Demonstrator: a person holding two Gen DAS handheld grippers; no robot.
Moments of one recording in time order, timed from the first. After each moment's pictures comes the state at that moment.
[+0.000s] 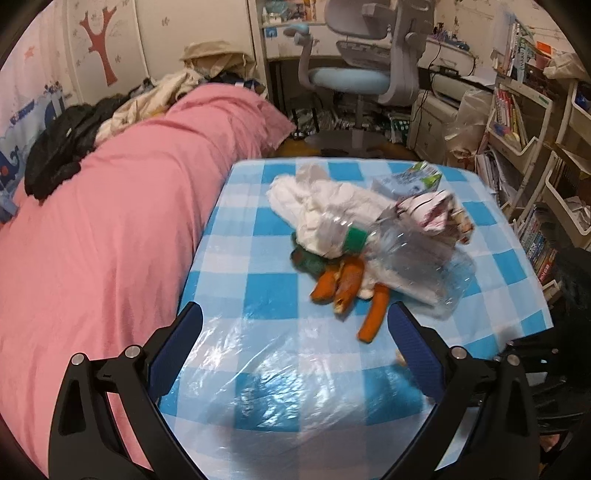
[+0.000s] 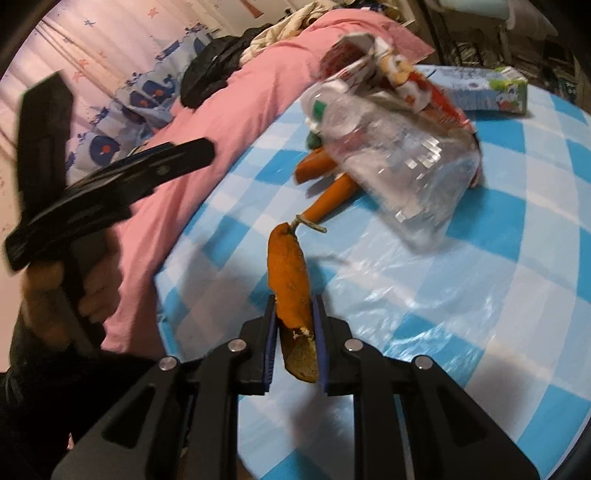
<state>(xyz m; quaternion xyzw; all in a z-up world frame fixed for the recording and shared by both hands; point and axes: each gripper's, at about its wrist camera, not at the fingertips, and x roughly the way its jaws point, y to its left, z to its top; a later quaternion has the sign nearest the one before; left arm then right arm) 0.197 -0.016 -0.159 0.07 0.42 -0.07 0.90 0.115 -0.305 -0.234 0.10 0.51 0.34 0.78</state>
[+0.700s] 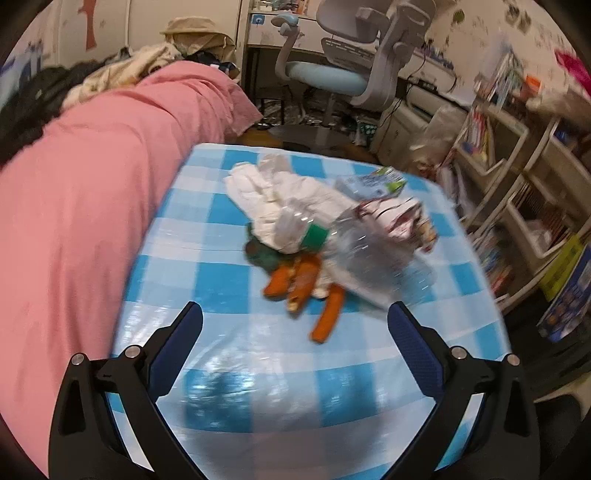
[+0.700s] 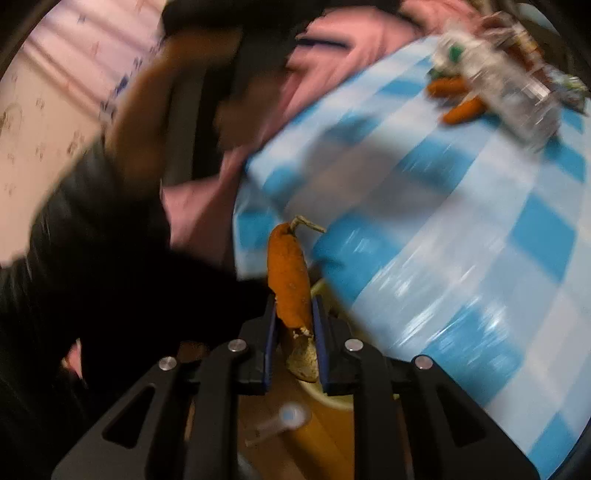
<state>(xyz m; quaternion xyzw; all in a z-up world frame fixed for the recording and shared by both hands) 0.204 -0.018 -0.162 -0.03 0.44 -0.16 0.88 -0.004 -0.242 -0.236 0.02 0.54 0.44 0.72</state>
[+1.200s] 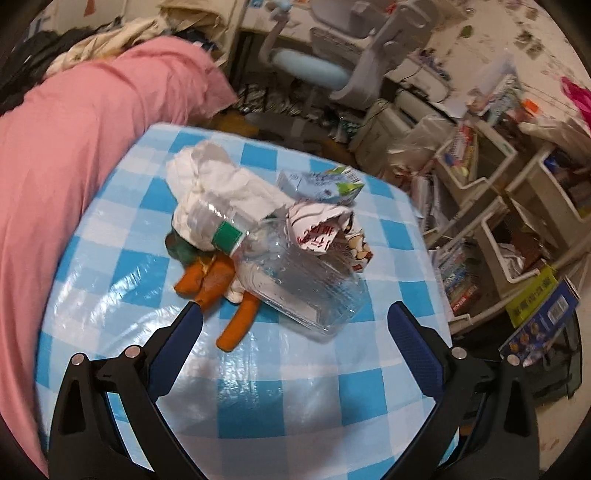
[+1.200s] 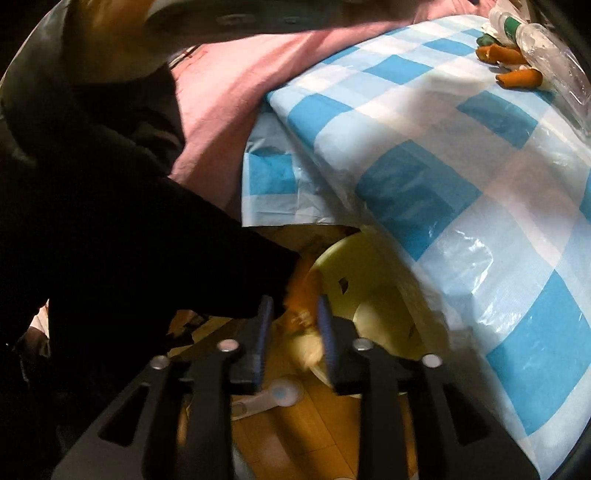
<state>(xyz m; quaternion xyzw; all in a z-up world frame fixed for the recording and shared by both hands) 0.214 -0.079 -0.166 -0.10 0.47 -0.18 0.86 -0.029 -0.210 -0.272 -0.04 0.55 0.47 0.69</state>
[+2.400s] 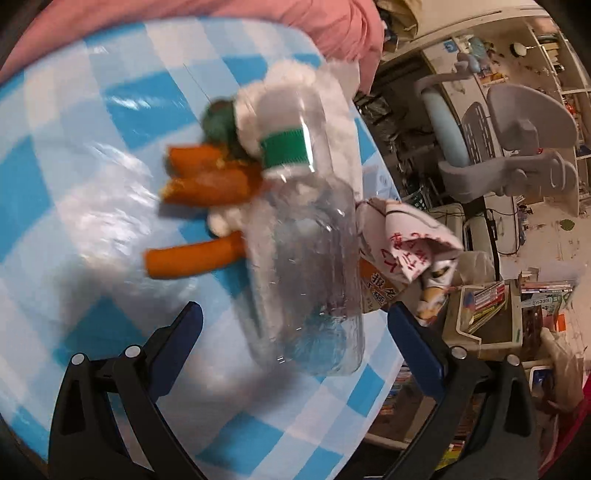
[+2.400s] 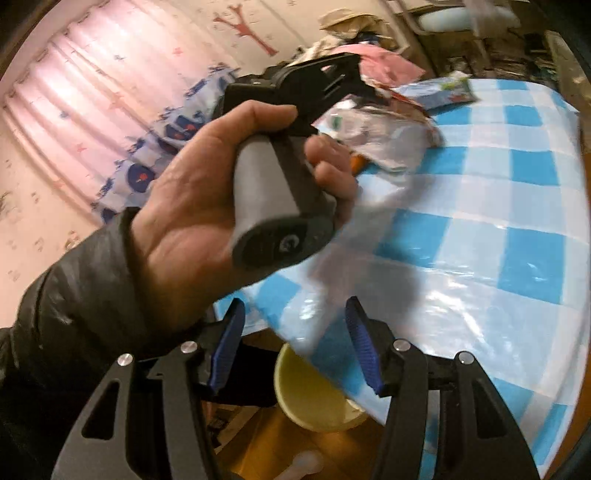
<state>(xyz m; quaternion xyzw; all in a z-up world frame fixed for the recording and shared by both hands) 0.229 -0.091 -0.253 -0.44 0.49 0.00 0.75 0.001 -0.372 -0.214 0.18 0.45 0.35 0.80</state>
